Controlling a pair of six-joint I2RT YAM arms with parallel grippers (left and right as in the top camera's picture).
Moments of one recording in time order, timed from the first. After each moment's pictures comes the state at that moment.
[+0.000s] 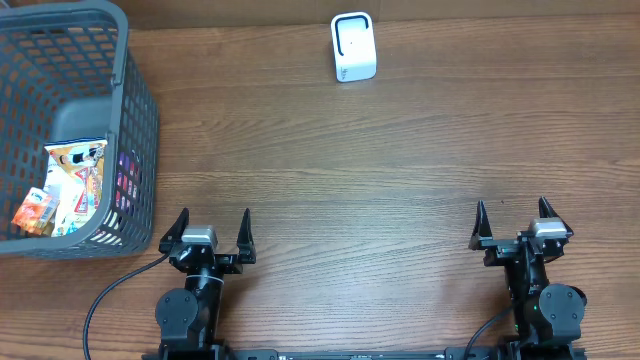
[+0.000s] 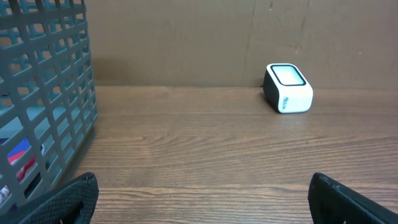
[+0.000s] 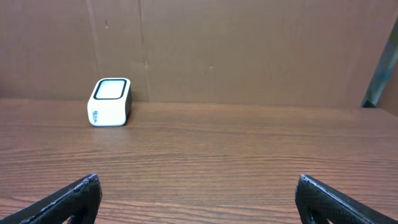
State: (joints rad) left arm 0.02 0.02 0.01 -0.07 0.06 -0.04; right arm 0.03 0.01 0.02 -0.04 0.00 -0.01
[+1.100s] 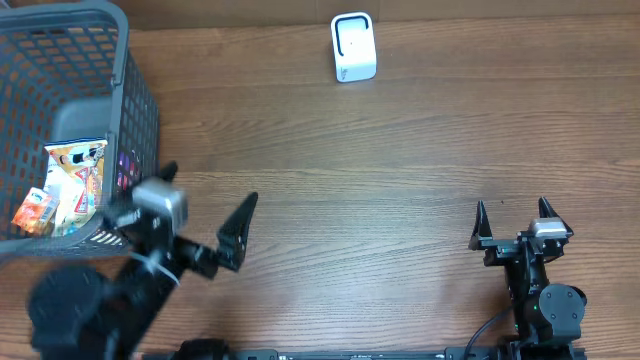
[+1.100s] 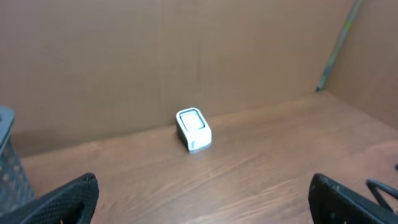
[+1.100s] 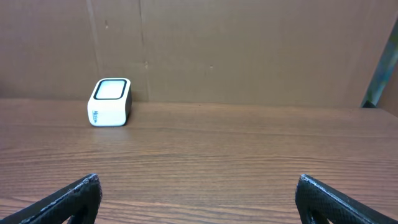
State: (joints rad) left arm 0.02 0.63 1.18 -0.74 0.42 0.02; right arm 0.03 0.01 0.02 -0.03 0.00 -0.01
